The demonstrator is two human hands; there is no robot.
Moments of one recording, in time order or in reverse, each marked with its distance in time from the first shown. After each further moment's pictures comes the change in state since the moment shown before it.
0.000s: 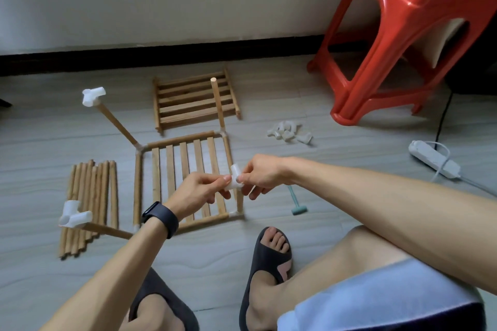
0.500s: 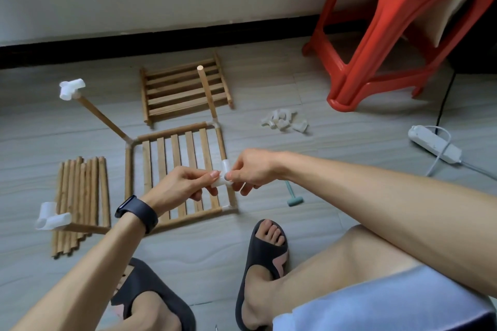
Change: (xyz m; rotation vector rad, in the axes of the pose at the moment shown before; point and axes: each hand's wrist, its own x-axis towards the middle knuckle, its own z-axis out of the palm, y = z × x) left_hand 0.013 -0.003 -0.013 0.042 -0.127 -0.044; right_hand 0.001 0.005 -0.005 -0.091 -0.033 -0.065
